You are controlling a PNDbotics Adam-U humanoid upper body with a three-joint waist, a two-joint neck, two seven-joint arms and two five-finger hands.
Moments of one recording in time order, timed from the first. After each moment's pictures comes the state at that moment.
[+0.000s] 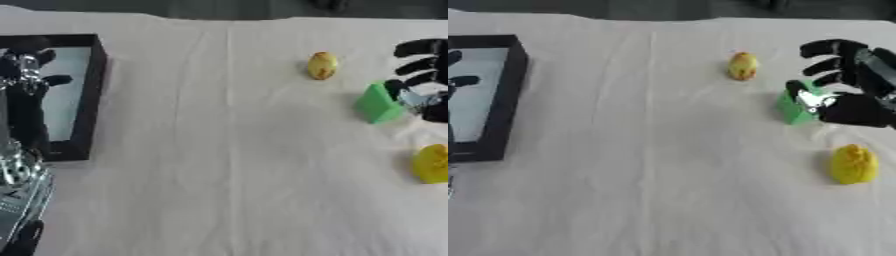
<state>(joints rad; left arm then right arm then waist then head) -0.45 0.34 -0.13 -1.76 0.12 0.00 0.52 -0.32 -0.92 0.07 -1.98 -0.13 0.28 0.12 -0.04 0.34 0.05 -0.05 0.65</state>
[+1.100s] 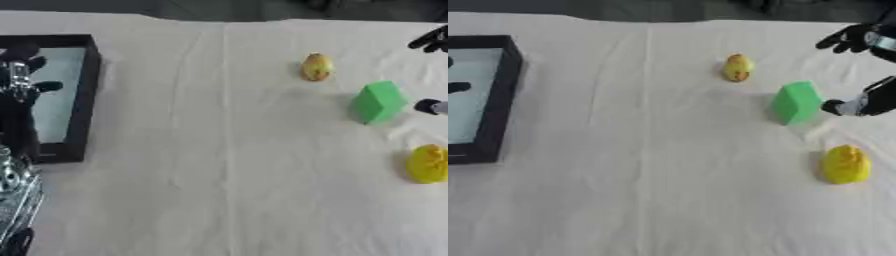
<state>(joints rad) -0.44 0.35 -0.14 -1.75 0.12 0.00 0.51 -0.47 -1.10 0.12 -1.73 0.29 0.07 0.43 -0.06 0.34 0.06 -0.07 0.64</state>
